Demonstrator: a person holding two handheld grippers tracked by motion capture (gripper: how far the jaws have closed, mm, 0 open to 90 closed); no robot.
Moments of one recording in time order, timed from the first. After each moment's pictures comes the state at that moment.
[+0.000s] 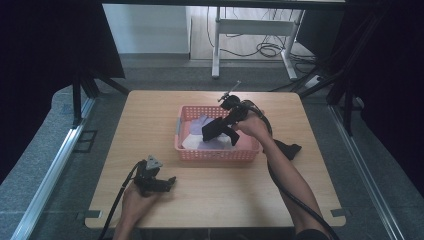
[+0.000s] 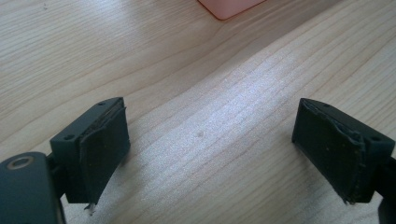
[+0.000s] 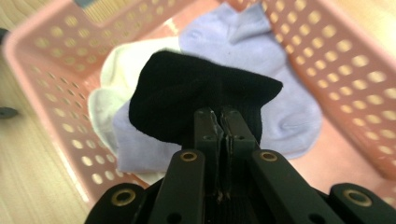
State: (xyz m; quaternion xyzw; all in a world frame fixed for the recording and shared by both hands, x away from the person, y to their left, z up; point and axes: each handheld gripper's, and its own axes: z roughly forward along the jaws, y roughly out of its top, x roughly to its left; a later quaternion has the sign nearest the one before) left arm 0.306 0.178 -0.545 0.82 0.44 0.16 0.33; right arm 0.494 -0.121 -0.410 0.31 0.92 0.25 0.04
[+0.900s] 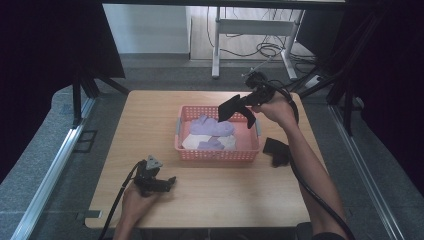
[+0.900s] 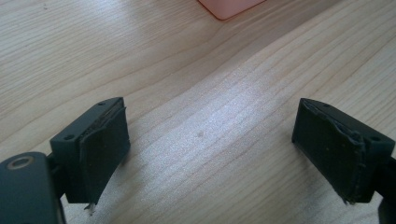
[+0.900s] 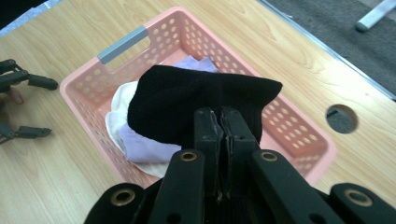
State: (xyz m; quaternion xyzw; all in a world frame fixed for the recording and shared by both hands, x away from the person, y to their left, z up) left arm 0.306 0.178 -0.544 0.82 0.44 0.16 0.33; right arm 0.479 -0.177 -0.317 0.33 0.89 0.30 0.10
